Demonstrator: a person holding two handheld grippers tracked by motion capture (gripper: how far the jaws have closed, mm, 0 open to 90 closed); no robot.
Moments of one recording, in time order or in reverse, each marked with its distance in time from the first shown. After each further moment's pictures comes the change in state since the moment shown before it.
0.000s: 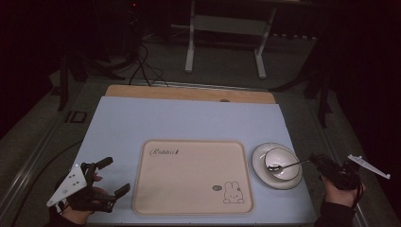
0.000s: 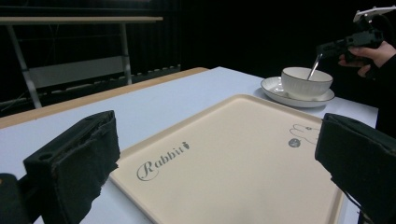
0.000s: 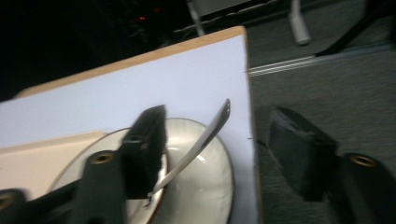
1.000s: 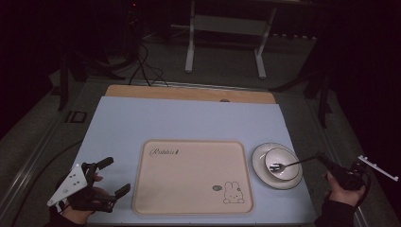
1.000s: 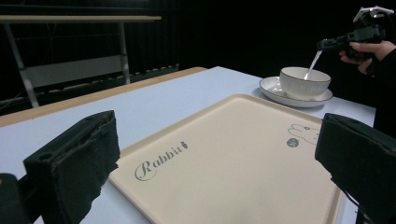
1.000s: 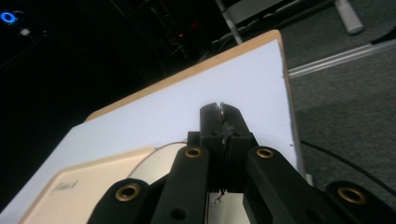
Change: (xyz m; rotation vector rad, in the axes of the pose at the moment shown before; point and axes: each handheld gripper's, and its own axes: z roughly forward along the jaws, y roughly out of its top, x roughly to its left) left arm 0.000 0.000 0.001 0.000 -0.005 -0.004; right arm -0.010 0.006 -0.008 -0.037 0.186 0.161
